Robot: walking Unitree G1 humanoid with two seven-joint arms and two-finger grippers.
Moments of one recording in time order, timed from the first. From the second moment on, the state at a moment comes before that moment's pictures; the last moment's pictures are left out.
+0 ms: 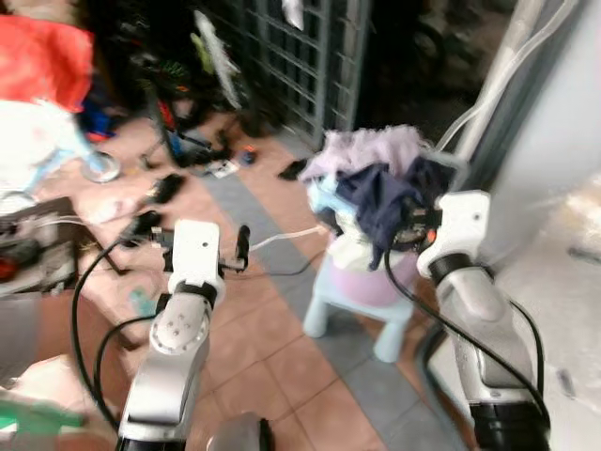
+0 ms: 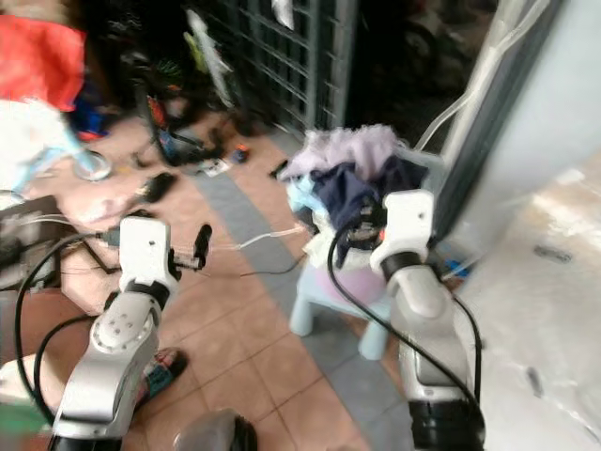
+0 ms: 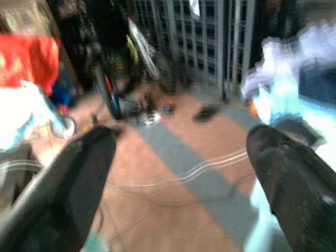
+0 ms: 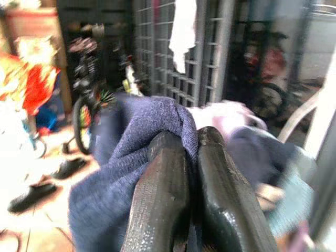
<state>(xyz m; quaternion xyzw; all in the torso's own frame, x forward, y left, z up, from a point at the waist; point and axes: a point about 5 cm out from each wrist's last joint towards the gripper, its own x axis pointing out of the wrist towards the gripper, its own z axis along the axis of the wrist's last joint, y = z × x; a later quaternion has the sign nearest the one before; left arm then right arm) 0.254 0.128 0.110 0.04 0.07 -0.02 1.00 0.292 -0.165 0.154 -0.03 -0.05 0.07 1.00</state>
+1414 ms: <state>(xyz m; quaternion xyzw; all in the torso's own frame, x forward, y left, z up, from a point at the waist) 0.260 0.129 0.120 0.03 0.04 -0.03 1.00 0.296 -0.231 0.159 -0.14 -0.04 -0.14 0.98</state>
